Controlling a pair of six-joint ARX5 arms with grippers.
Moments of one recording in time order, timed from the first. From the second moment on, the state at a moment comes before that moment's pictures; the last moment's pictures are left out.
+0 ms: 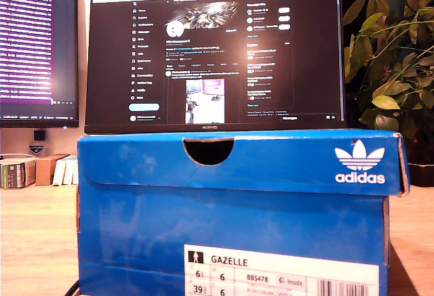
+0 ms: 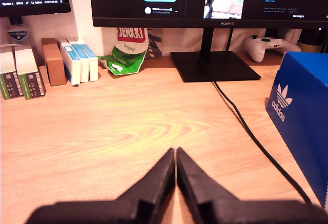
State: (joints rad) left arm -0.10 0.00 0.01 -0.18 0.21 -0.10; right arm 0.02 0.01 0.02 -0.17 -0.05 -0.02
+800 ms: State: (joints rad) left arm -0.01 0.00 0.01 -0.18 0.22 -0.10; right arm -0.03 0.01 0.02 -0.17 -0.05 -0.02
